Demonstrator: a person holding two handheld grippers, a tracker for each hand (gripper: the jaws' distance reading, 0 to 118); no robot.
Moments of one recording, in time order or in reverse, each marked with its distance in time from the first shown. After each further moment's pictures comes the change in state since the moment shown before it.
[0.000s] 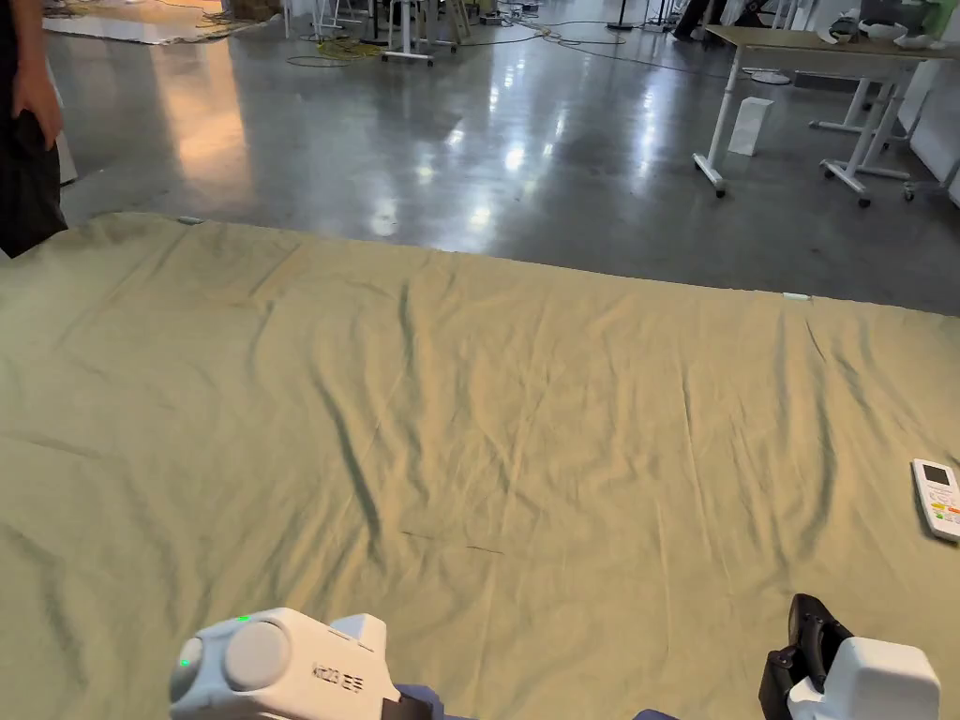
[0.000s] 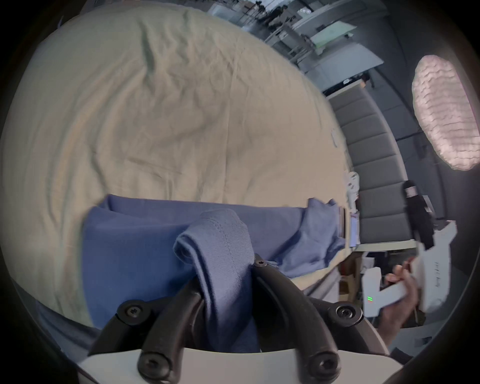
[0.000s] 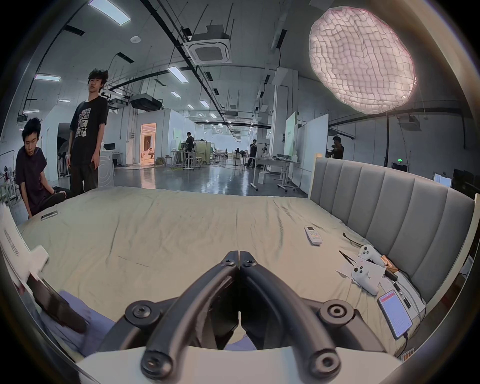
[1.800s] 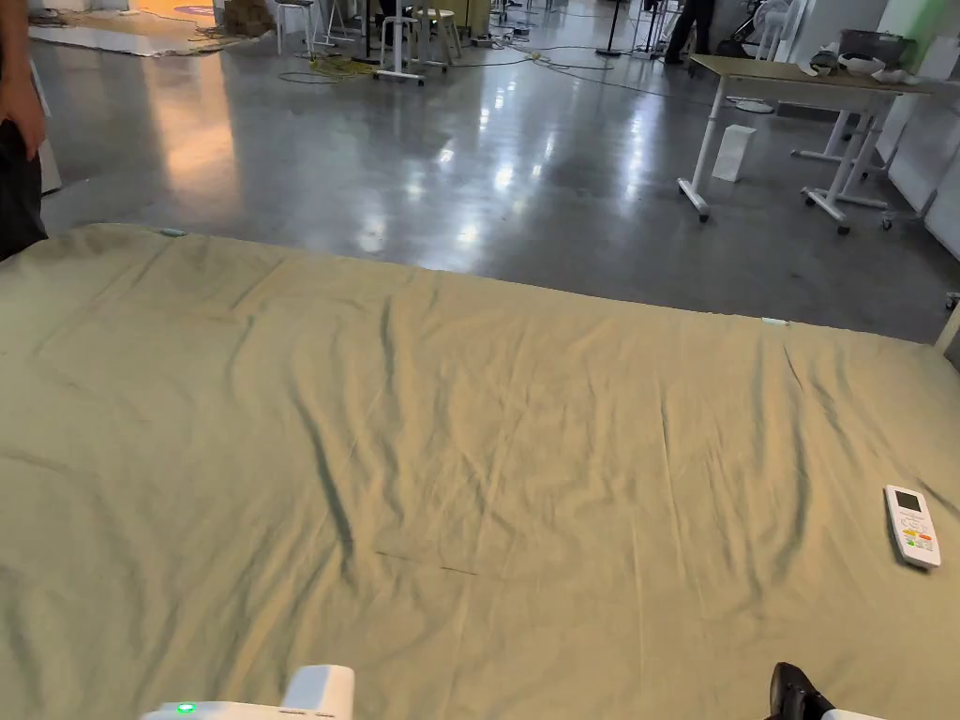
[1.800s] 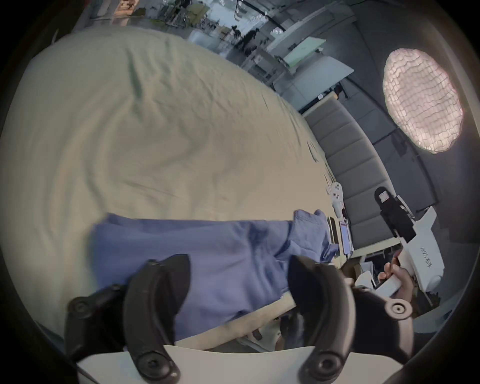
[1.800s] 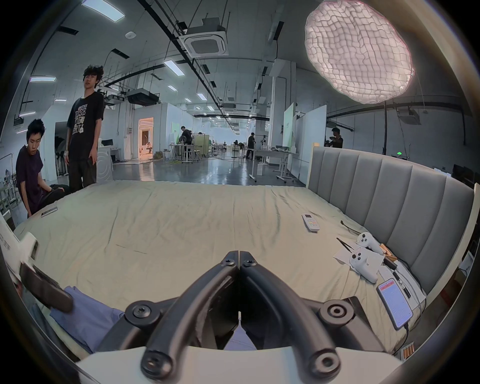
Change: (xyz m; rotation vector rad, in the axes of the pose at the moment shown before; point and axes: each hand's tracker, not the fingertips) left arm -0.040 -0.033 0.038 0.259 -0.116 -0.090; right arm 0.006 -0.017 0.007 -0.054 0.003 -0.015
